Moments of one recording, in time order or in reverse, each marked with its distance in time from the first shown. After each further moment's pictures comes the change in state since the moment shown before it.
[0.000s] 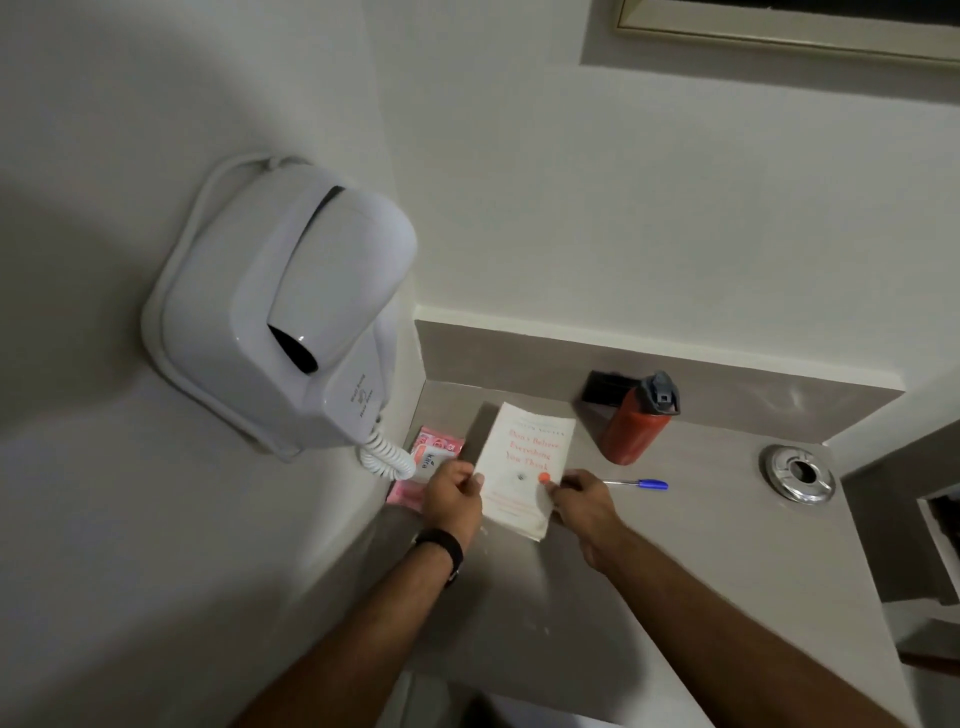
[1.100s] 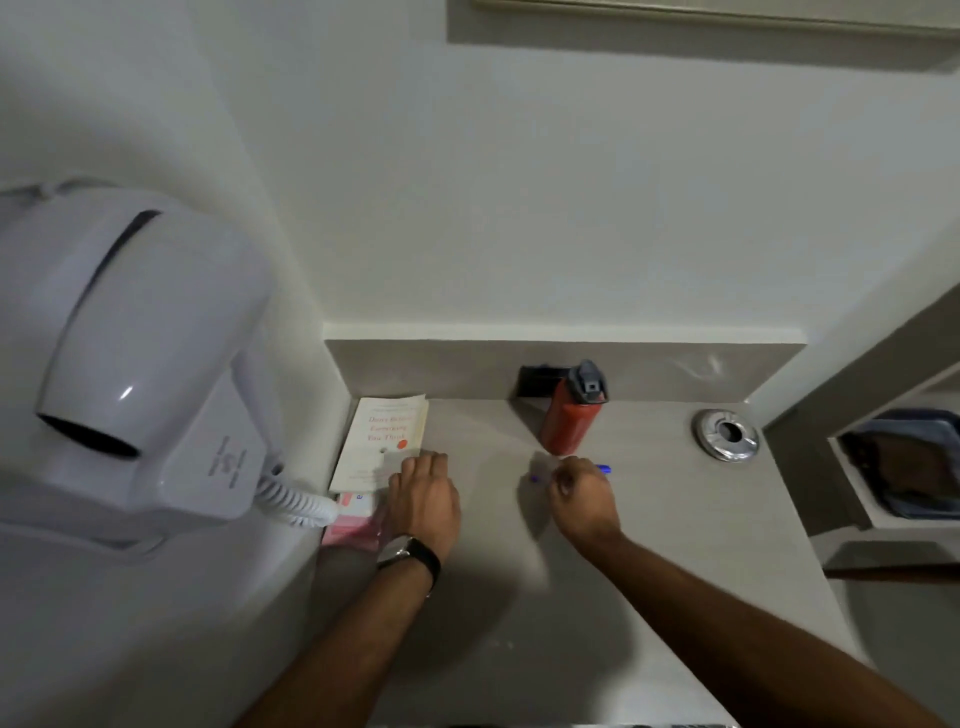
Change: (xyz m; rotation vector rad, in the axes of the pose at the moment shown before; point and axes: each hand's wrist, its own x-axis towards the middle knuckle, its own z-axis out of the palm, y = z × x) left_hand 0.032 0.005 0.045 0.942 -0.018 0.613; right_hand 0.012 0.001 -0.072 -0.690 0.303 -0.412
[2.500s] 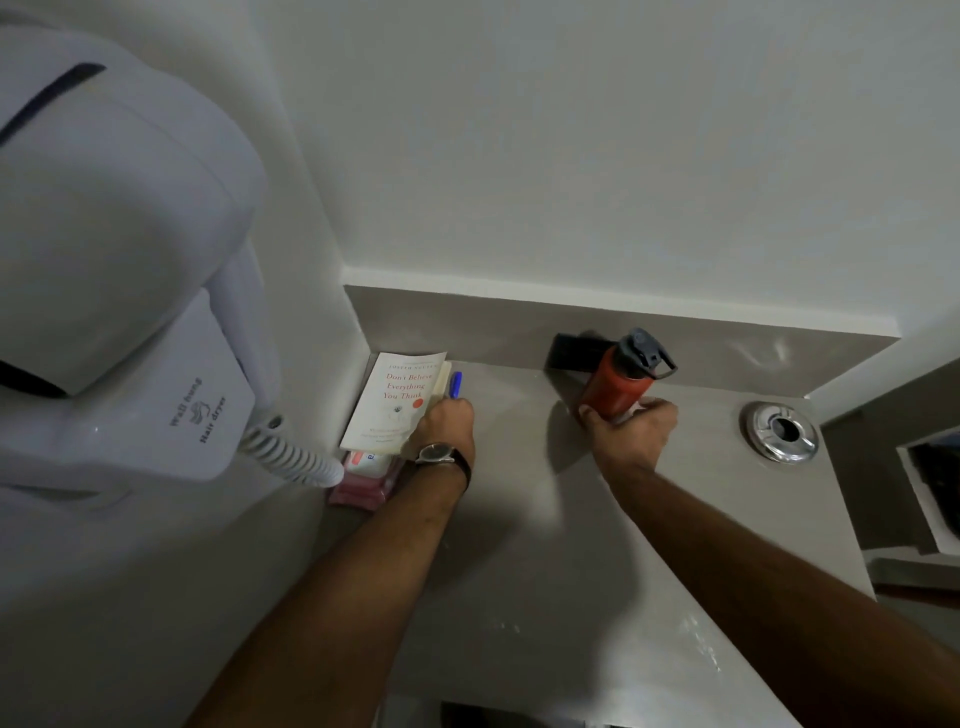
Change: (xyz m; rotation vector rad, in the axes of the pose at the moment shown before) left_hand 0.076 0.007 0.023 0.126 -0.328 -0.191; right_hand 0.083 0.020 0.018 0.352 0.351 0.318
